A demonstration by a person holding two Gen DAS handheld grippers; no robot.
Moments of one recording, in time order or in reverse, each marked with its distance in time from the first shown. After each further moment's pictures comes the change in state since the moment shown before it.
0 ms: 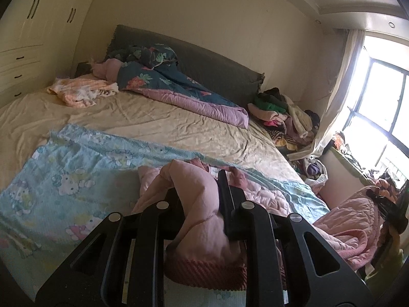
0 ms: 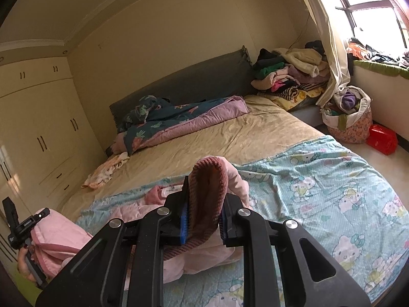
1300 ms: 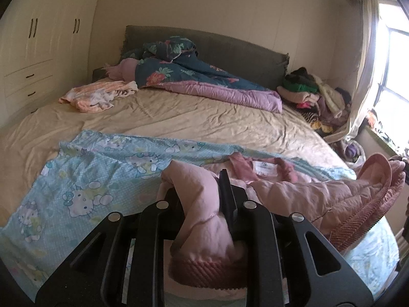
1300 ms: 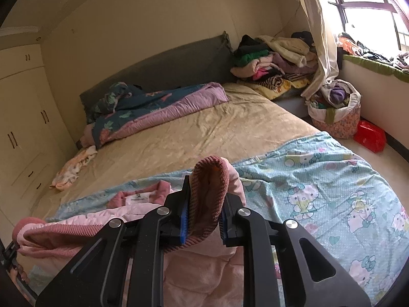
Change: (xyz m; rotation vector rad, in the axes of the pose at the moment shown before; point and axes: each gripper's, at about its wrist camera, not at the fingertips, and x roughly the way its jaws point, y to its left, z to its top) left arm 0.106 0.030 -0.004 0.114 0.060 0.196; right arm 0.151 -0.018 0.016 -0.002 0.081 -0.157
